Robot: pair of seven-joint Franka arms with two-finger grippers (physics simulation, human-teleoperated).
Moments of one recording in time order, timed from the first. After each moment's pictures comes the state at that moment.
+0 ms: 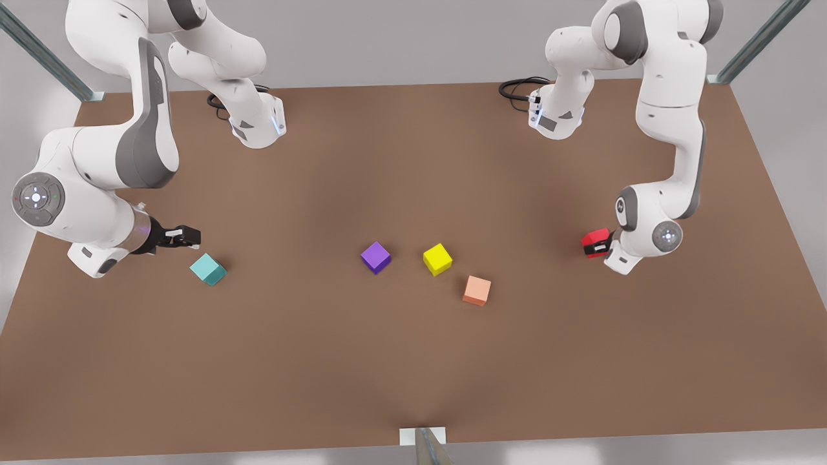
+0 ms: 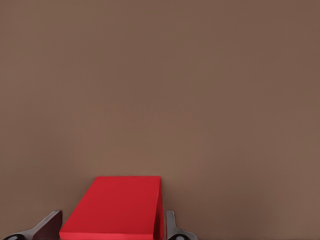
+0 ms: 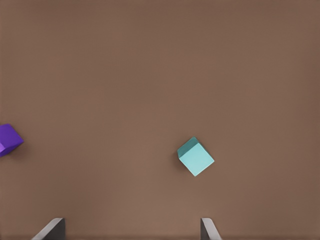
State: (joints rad) left arm -0.08 0.43 0.16 -2.17 -0.03 2.30 -0.09; right arm 0.04 0.23 0.00 -1.46 0.00 1.52 -0.06
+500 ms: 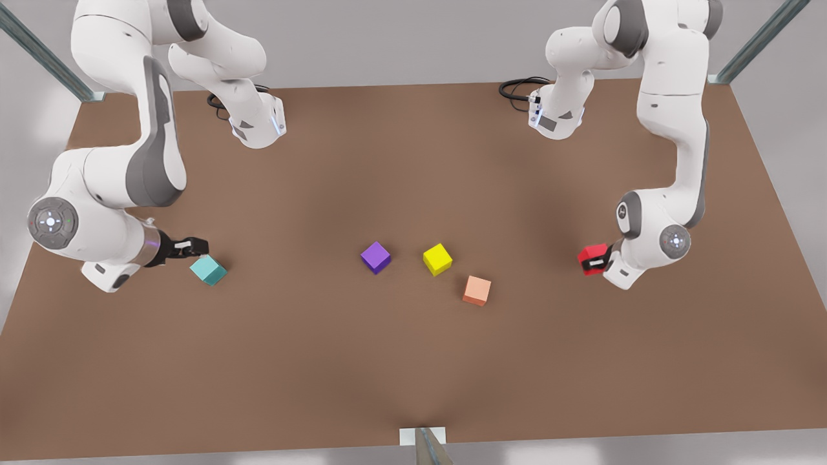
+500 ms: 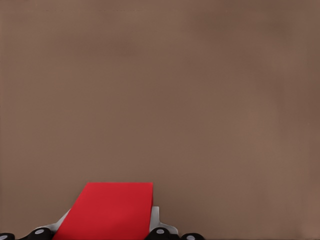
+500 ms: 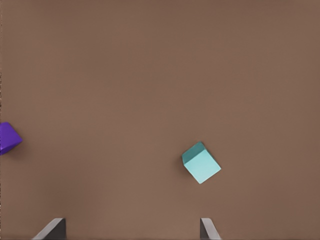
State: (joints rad) left arm -0.03 0.45 0.01 -1.89 -0.10 2.19 -0.08; right arm 0.04 0.33 0.01 -1.40 0.04 1.52 -0.11
